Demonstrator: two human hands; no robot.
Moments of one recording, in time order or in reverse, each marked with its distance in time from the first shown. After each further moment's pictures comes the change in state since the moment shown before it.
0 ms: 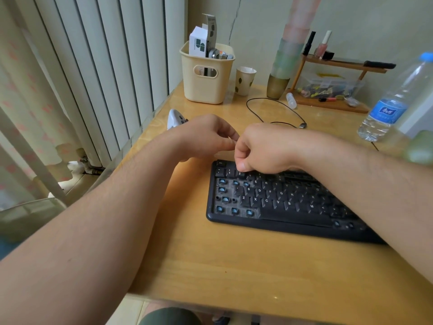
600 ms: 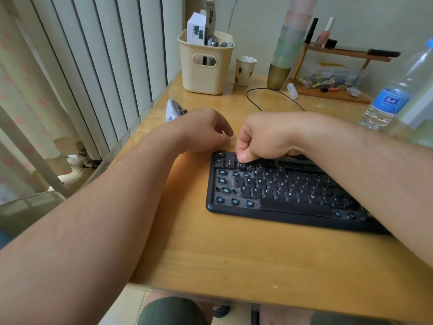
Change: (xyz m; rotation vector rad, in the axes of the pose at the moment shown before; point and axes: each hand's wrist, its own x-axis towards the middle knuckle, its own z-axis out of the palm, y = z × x) left_hand 0.012 -0.013 0.004 0.251 0.051 0.041; right_hand 0.010 0.005 -0.003 0.004 -0.068 0.033
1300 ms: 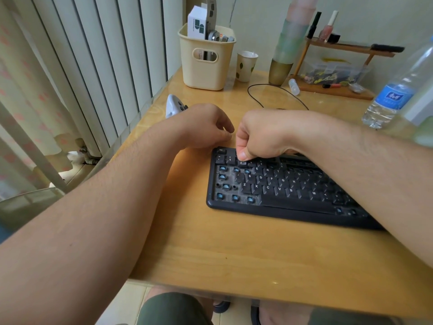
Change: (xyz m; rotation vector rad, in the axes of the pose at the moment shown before) left_hand -0.001 0.003 0.000 0.042 0.001 0.022; right_hand 0.000 -0.006 0.004 -0.041 0.020 0.007
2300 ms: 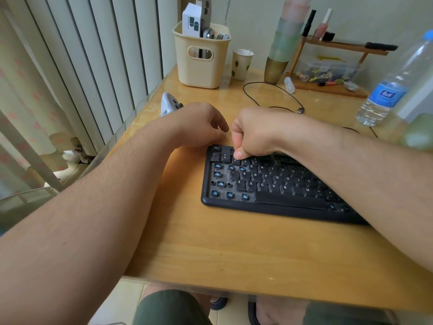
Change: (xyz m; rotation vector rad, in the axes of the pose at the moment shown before) left_hand -0.001 0.000 0.001 0.017 -0.015 -0.015; right_hand 0.002 0.000 0.004 0.002 0.047 0.036
